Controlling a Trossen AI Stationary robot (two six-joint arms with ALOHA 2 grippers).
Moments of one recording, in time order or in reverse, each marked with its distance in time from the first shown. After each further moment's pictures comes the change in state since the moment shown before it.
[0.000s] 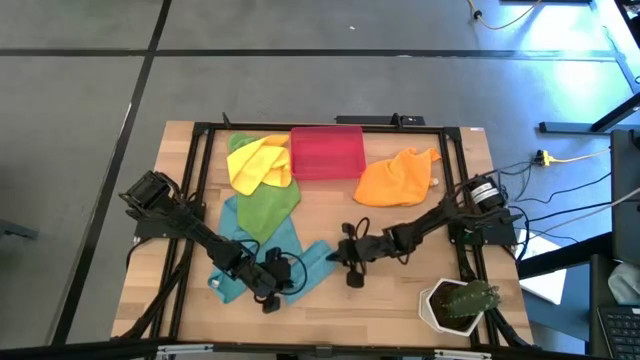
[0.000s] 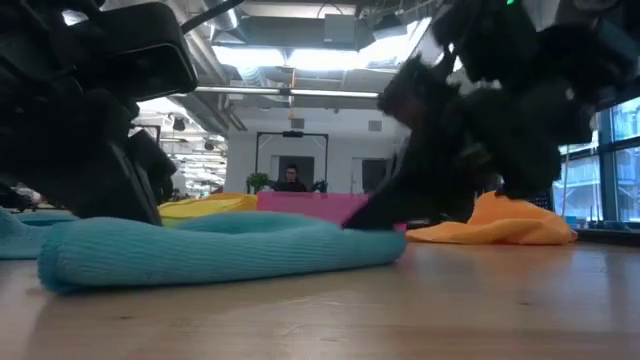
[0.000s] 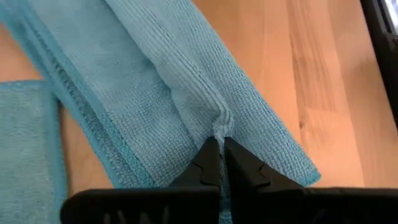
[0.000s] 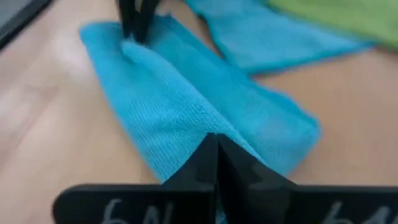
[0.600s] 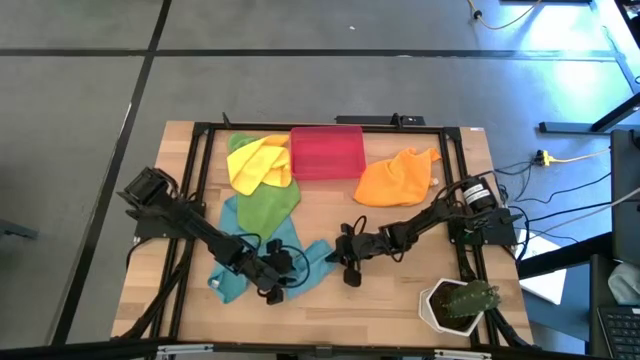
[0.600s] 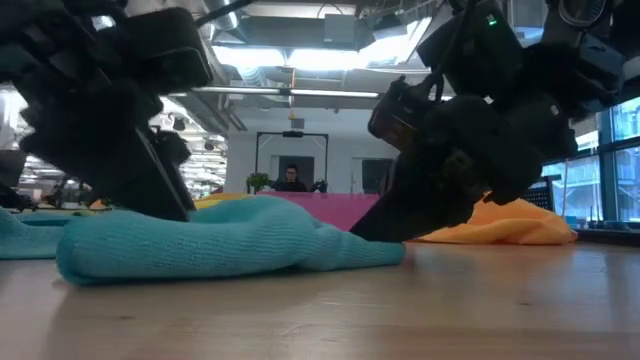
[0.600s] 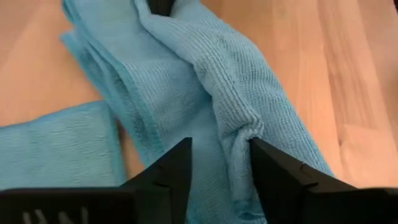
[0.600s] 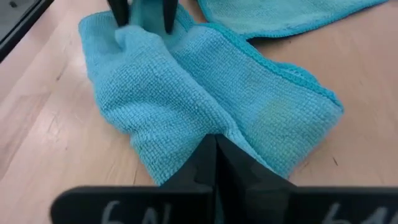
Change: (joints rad) left arm 0.040 -0.048 0.000 -0.074 -0.047 0.057; right arm -0.027 0.058 0.003 -0.013 -0.071 0.123
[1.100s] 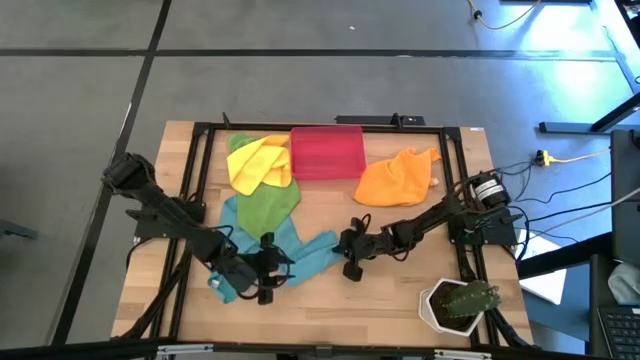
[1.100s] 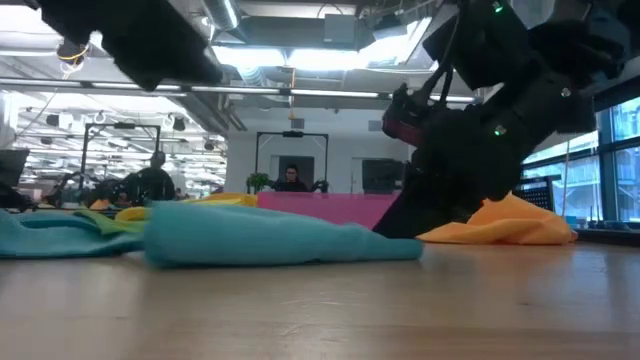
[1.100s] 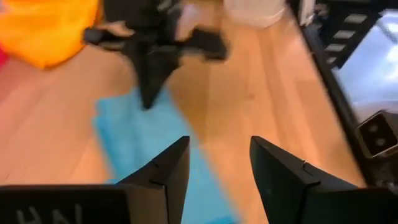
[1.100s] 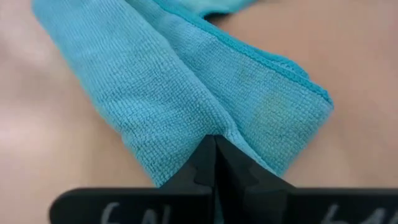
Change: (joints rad) left arm -0.094 -0.215 0.000 0.031 -0.241 0.157; right arm 0.001 -0.109 -0.003 -0.268 0.204 0.101
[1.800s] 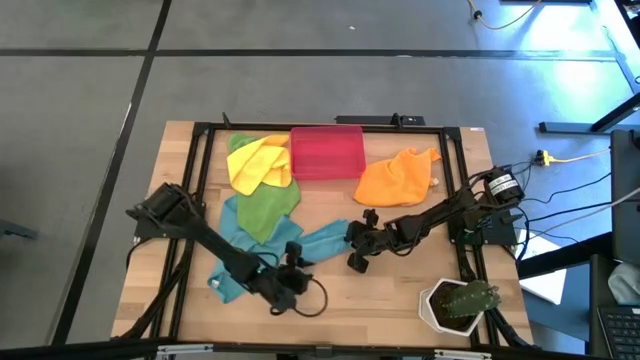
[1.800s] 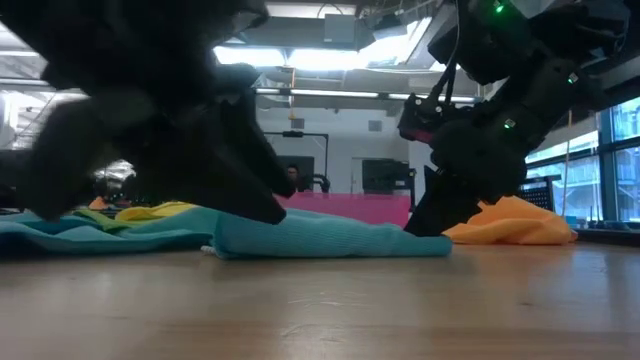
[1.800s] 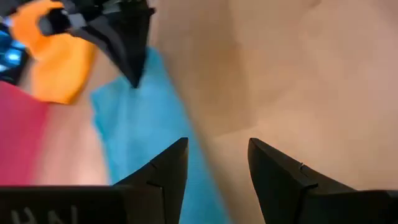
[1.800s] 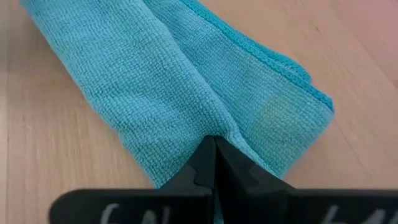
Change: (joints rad) left arm 0.061 0.430 0.287 -0.169 -0.141 0.417; right arm -0.001 -0.101 0.001 -0.275 0.054 0.100
